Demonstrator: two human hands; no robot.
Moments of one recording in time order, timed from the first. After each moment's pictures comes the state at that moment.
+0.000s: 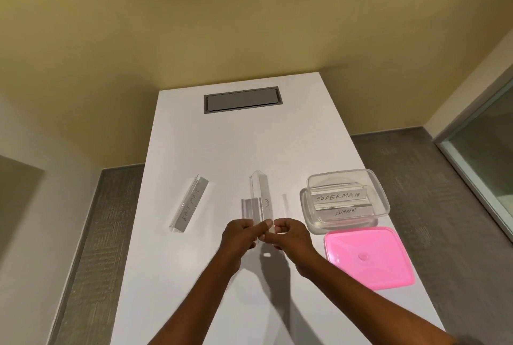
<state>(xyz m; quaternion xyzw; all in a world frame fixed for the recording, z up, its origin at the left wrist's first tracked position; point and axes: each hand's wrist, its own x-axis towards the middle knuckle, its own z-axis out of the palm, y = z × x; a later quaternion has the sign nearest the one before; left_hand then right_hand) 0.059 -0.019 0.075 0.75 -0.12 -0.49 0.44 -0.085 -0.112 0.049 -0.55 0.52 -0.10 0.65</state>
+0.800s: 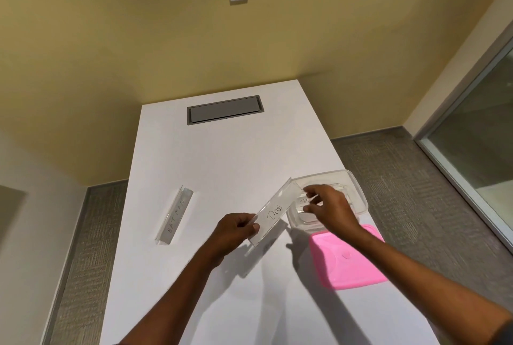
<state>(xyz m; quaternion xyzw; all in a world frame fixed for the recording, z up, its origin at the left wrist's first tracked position) 0.061 -0.042 0.108 0.71 -0.32 -0.51 0.37 -0.173 -0.228 0.108 -0.78 0.47 -0.16 0.38</state>
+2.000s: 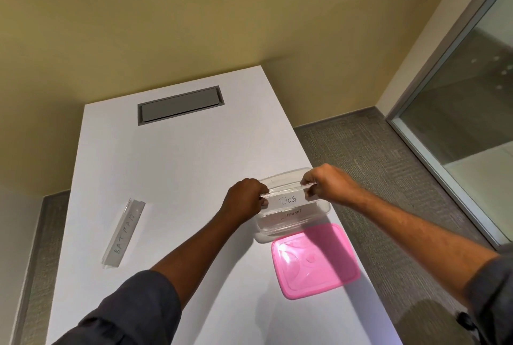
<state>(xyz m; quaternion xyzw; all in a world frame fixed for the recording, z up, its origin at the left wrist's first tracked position) -0.013 -0.241 0.095 0.75 -0.61 -0.23 0.06 -0.241 -0.384 0.108 -0.88 0.40 0.08 0.25</state>
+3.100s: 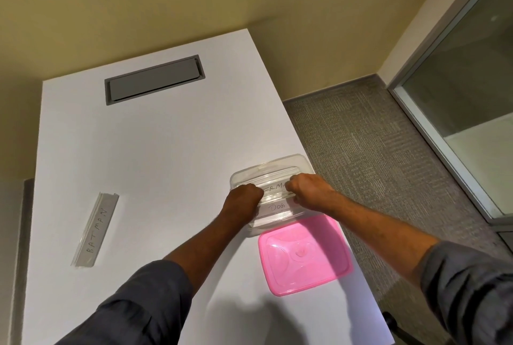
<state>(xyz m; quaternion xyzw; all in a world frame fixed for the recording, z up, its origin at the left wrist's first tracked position) -0.041 -0.272 0.001 0.71 -0.66 -0.24 -0.04 -0.236 -0.395 0.000 -0.93 0.30 0.18 0.14</state>
